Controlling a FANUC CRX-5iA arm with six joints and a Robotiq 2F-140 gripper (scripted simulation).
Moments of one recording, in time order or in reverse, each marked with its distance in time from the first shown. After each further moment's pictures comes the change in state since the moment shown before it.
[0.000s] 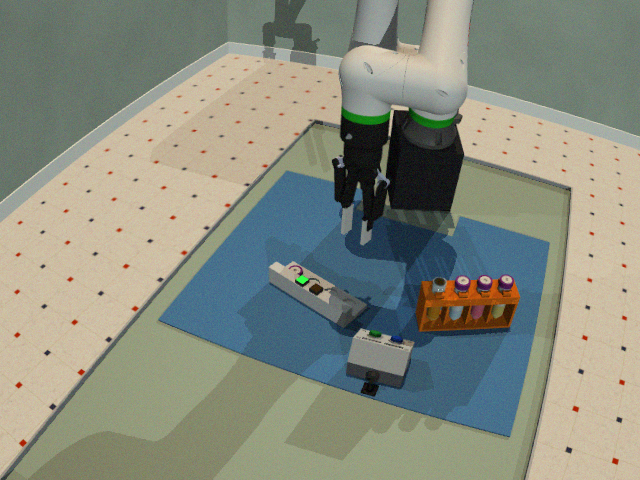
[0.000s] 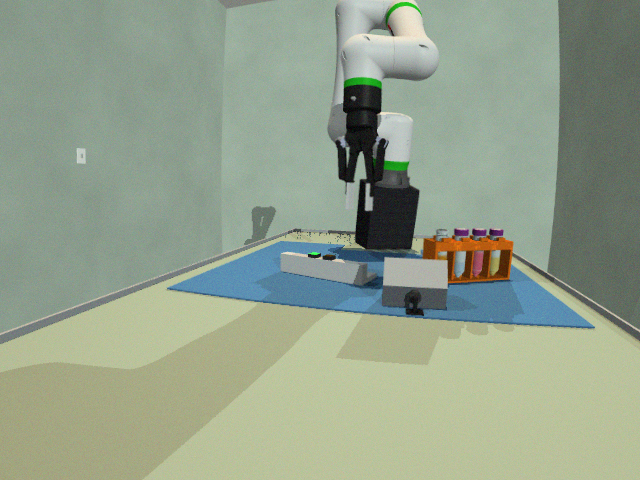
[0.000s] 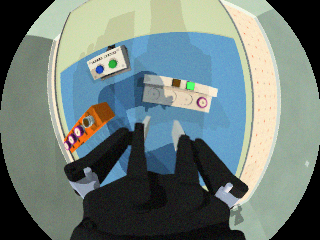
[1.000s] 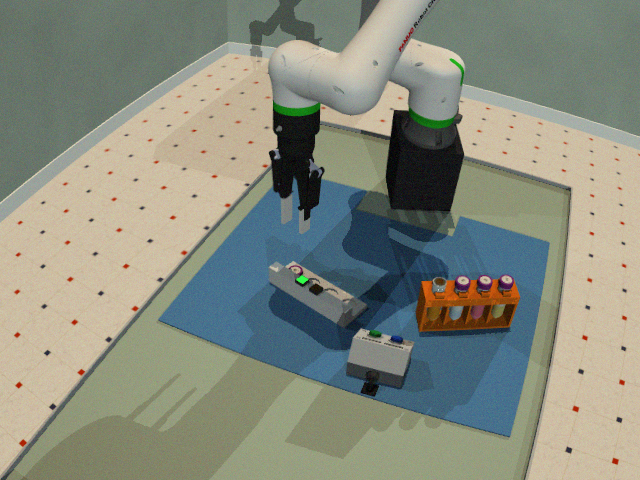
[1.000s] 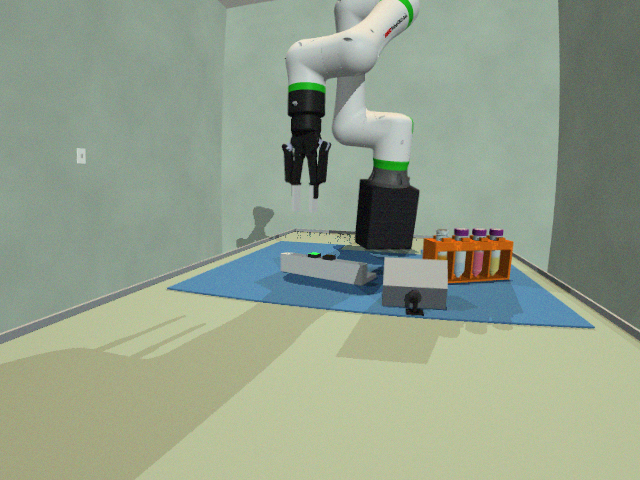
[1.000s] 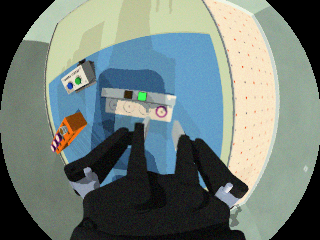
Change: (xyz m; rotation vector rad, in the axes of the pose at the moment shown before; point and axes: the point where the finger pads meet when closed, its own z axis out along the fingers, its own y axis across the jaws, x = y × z) arm 0.051 0.125 0.009 0.006 -0.006 -0.002
